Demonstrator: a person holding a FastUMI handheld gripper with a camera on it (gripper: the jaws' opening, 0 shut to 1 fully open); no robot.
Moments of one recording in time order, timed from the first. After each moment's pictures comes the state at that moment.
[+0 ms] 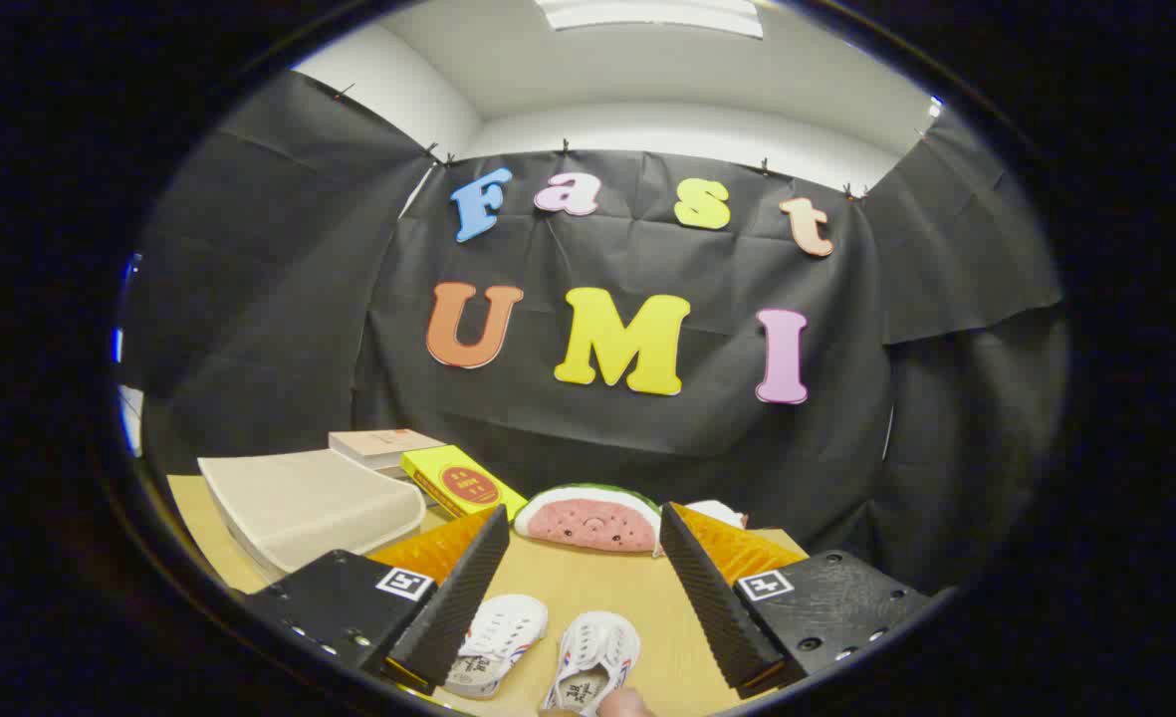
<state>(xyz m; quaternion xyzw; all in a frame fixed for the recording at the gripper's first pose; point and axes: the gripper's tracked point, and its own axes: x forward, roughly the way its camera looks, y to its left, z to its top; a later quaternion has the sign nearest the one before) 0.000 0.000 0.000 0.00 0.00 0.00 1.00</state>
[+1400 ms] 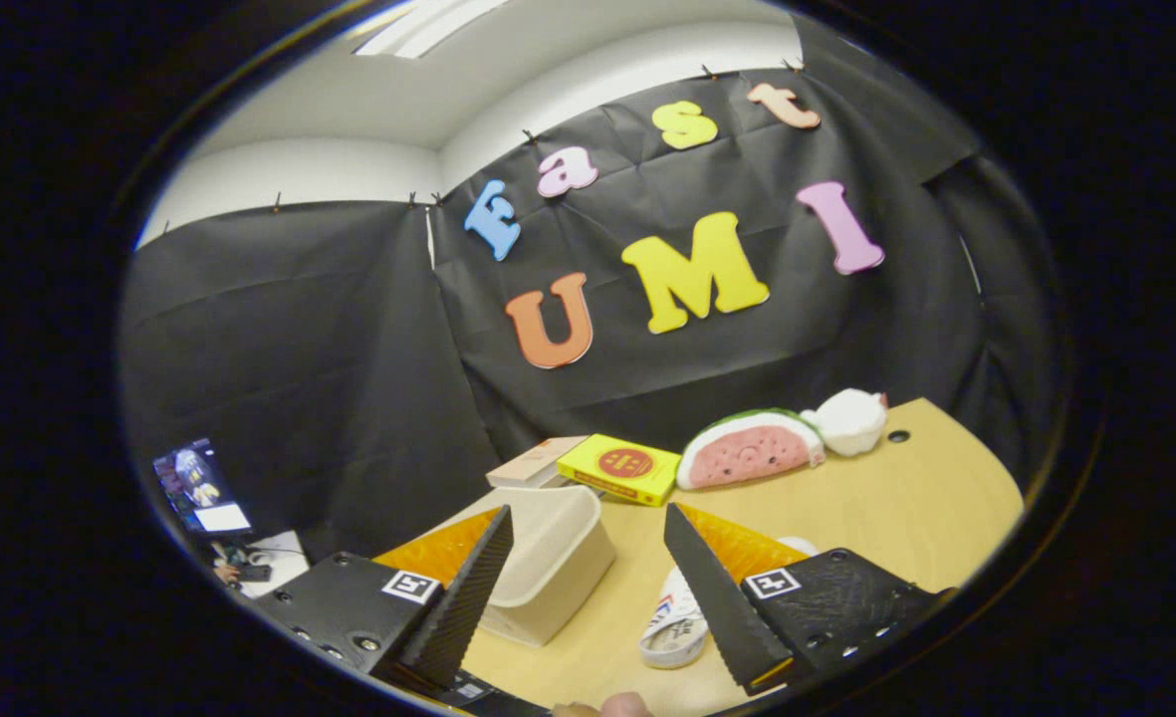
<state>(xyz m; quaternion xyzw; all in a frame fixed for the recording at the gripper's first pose) -0.053 0.090 0.012 0.23 0.11 0.20 0.95</state>
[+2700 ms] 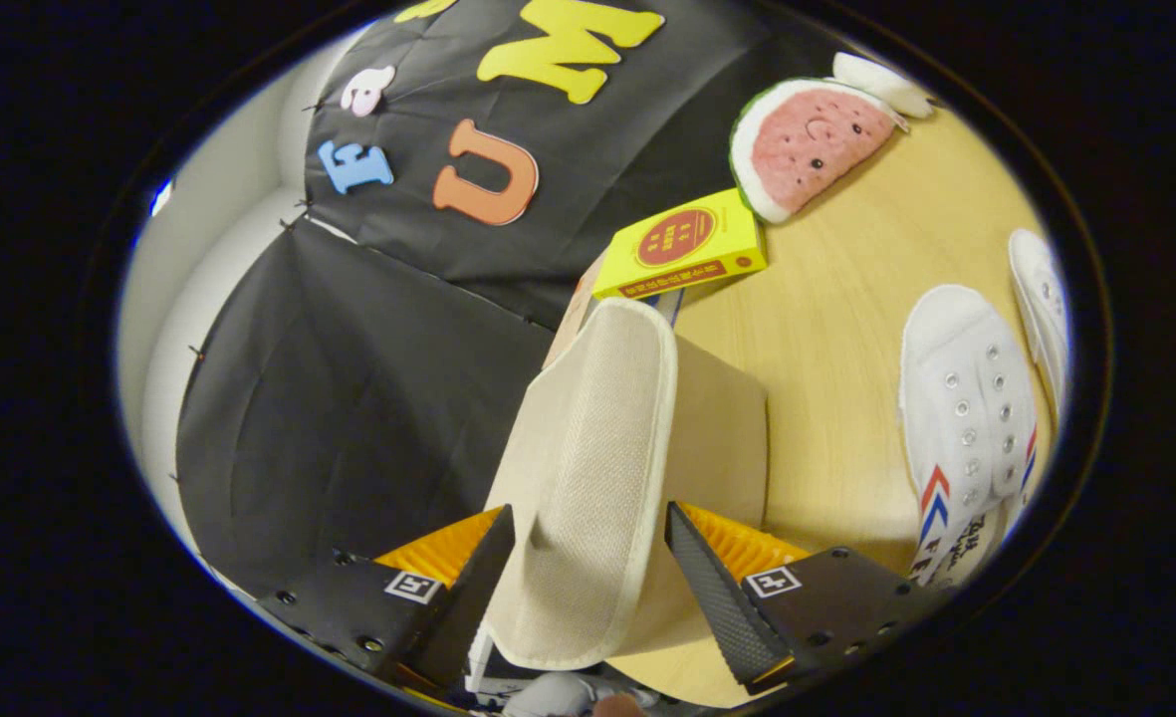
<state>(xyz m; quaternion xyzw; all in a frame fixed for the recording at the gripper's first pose) 0.052 0.235 -0.100 0.47 0.36 0.32 0.74</state>
